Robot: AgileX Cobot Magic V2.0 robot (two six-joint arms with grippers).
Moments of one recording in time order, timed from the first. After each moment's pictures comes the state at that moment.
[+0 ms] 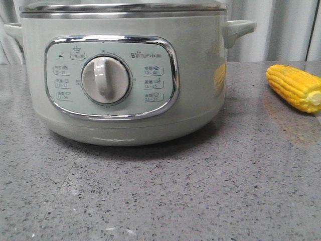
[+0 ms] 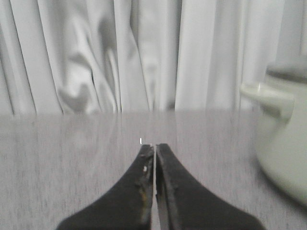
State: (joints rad) left arm -0.08 -0.01 0.00 -0.01 -0.07 -0.02; right arm -0.10 -0.02 0.01 -0.03 0.08 -0.10
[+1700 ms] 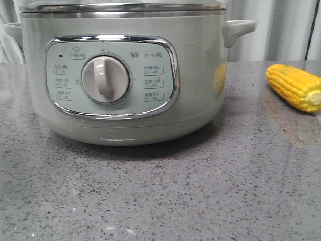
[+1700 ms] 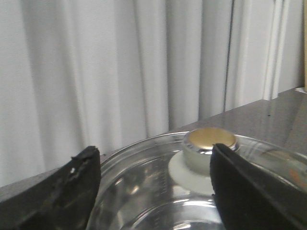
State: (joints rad) left arm -0.62 1.07 -0.64 0.02 -0.41 -0.02; right arm -0.10 0.53 -0.47 0.08 0.31 -0.10
